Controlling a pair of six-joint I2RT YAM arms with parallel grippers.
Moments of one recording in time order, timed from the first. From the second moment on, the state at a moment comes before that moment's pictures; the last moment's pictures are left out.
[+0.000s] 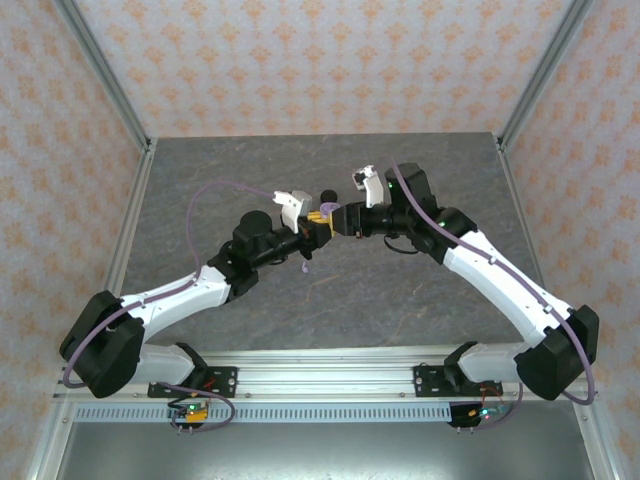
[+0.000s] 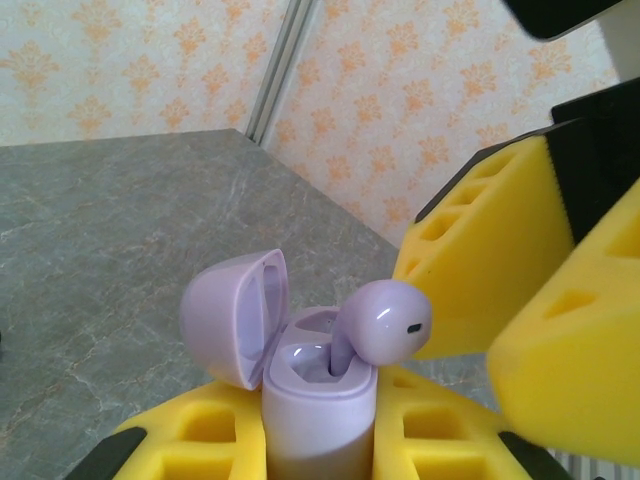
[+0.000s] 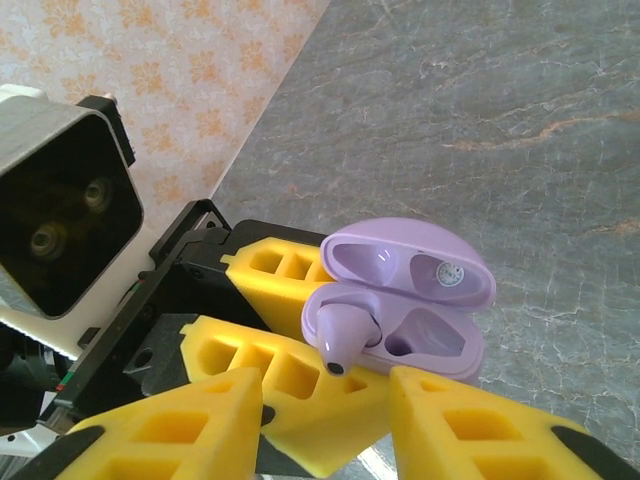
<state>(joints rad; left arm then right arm) -0.63 1.31 0.71 0.48 0.27 -0.37 0.60 1.27 1.19 -0.49 -0.47 0.43</state>
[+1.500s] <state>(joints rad) -0.64 1.35 0.76 0.43 0.32 -0.33 0.60 1.27 1.22 -0.56 -0.44 0.43</state>
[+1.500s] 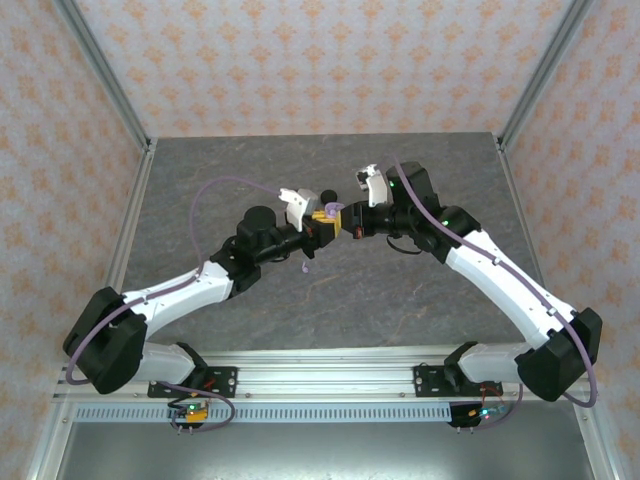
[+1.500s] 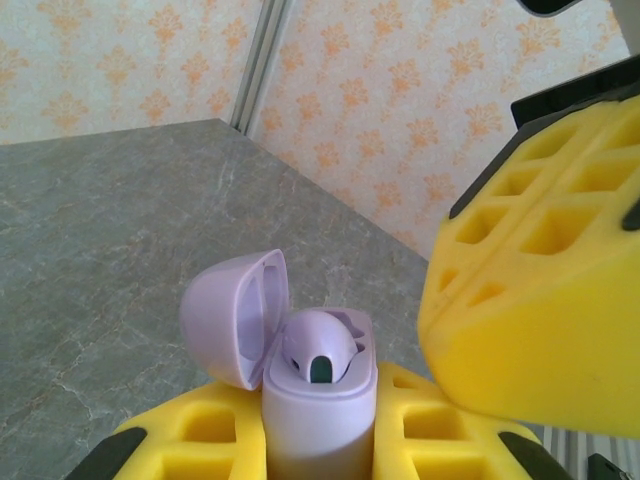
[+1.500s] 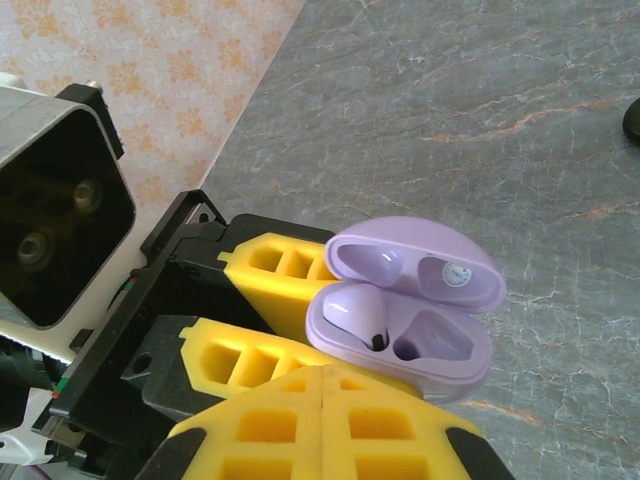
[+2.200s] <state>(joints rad) -0.65 1.21 0.75 0.24 0.16 -0.24 0.59 1.30 1.23 -0.63 -0.08 0.51</state>
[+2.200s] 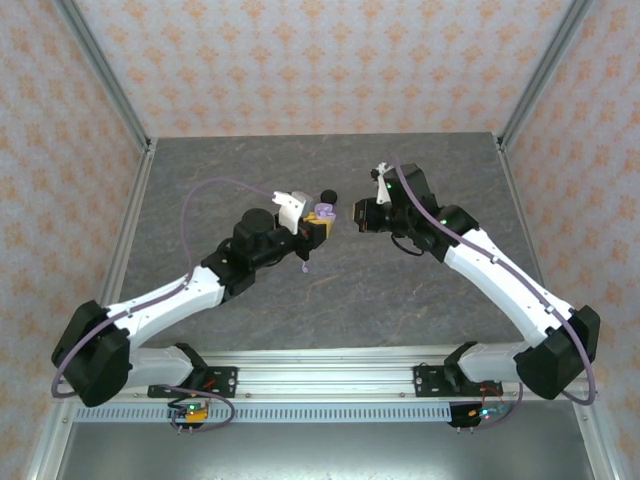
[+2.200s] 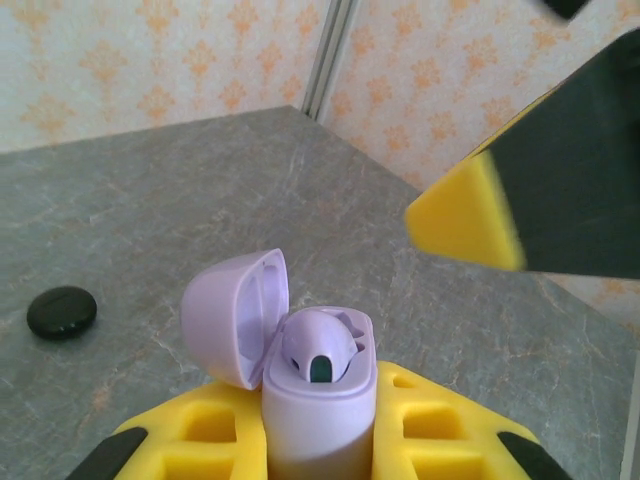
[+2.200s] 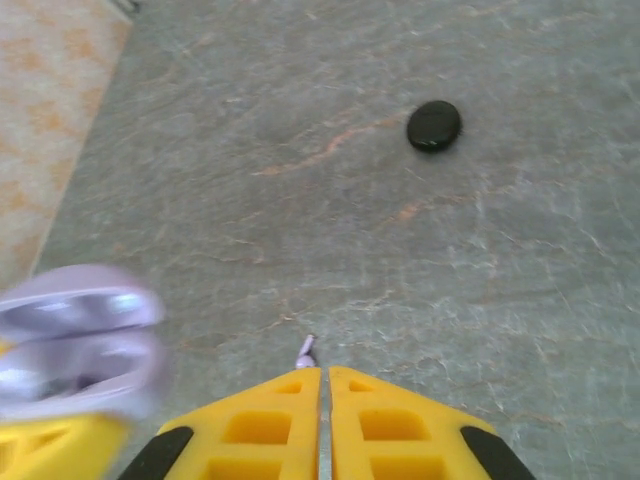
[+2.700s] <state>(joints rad) -0.63 0.97 0.69 0.12 0.21 -0.20 0.60 1.53 1.18 -0.62 -0.19 0.53</state>
